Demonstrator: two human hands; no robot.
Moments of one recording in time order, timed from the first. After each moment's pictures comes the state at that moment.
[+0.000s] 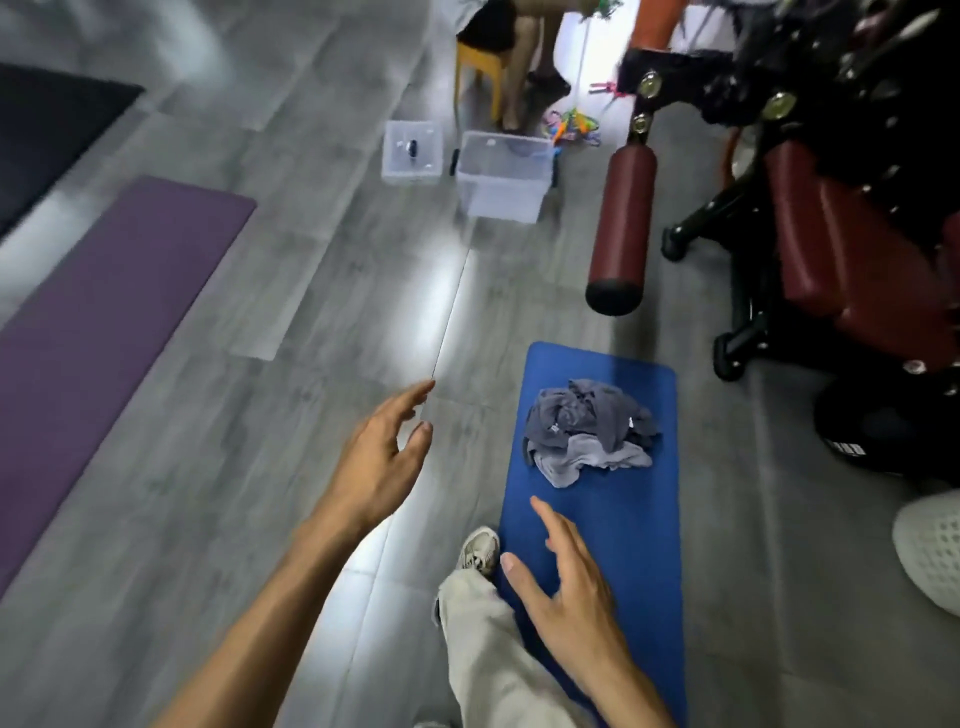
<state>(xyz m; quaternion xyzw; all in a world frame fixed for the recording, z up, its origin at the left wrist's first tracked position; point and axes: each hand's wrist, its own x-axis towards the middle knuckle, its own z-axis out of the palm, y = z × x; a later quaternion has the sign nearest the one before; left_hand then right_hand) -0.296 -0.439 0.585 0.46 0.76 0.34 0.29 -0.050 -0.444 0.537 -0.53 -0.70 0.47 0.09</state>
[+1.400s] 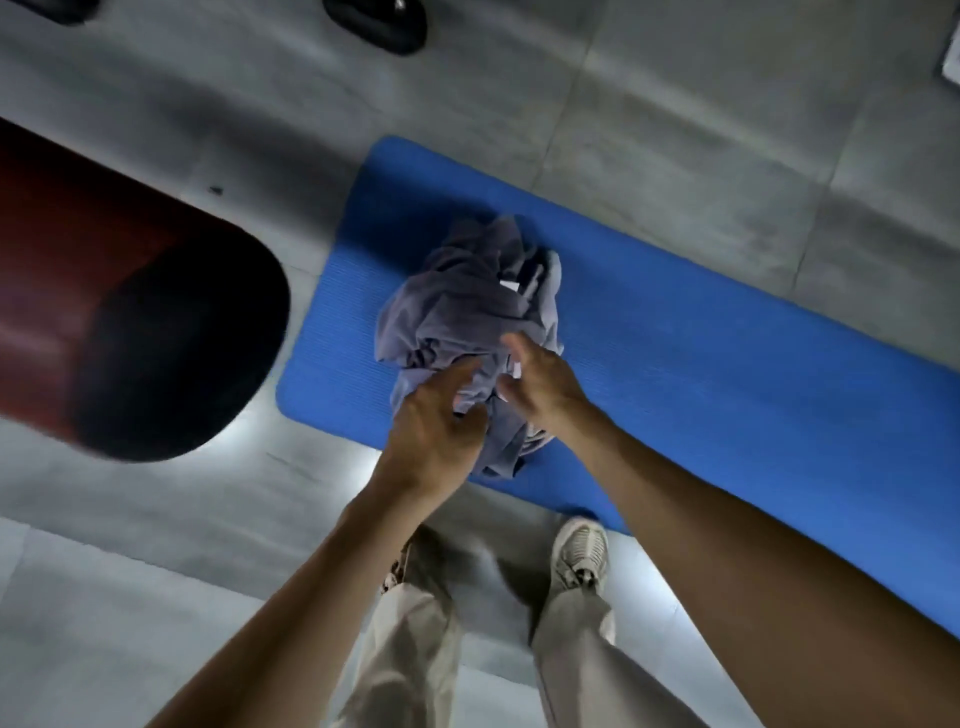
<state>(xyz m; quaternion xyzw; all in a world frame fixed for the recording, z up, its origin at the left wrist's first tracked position) -0.150 0.139 0.060 0.76 0.35 -0.09 0.54 -0.027 0.045 -0.027 -0.87 -0.24 0.43 0.11</state>
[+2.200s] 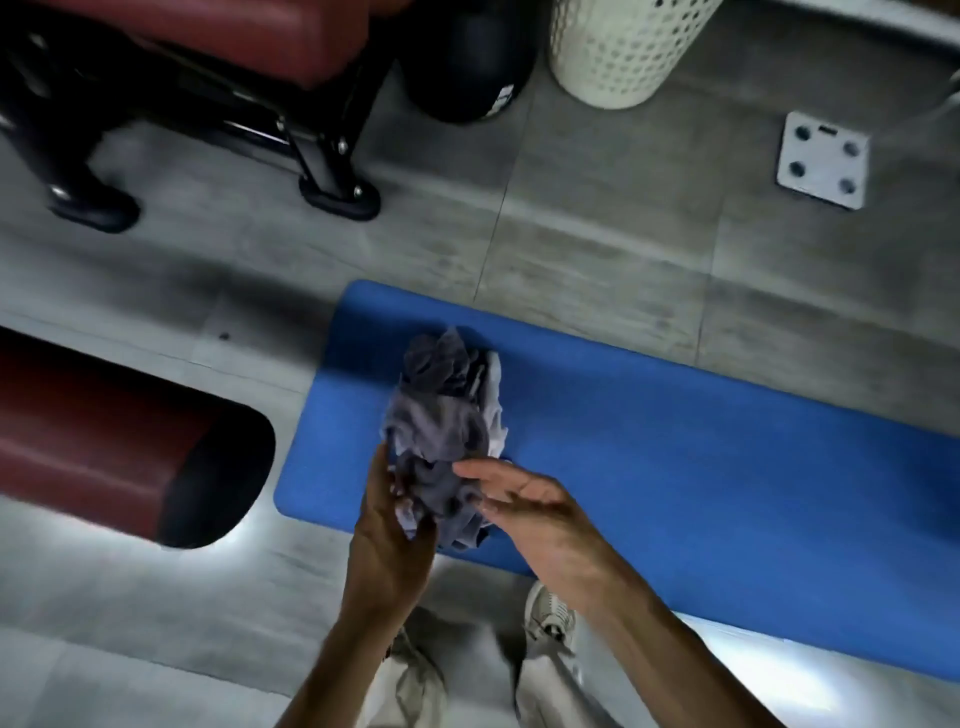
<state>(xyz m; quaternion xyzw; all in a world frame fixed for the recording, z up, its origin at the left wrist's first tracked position) -0.149 0.098 0.144 0.75 0.39 0.01 0.54 -0.030 -0.032 0.191 -0.55 0.01 0.55 0.62</state>
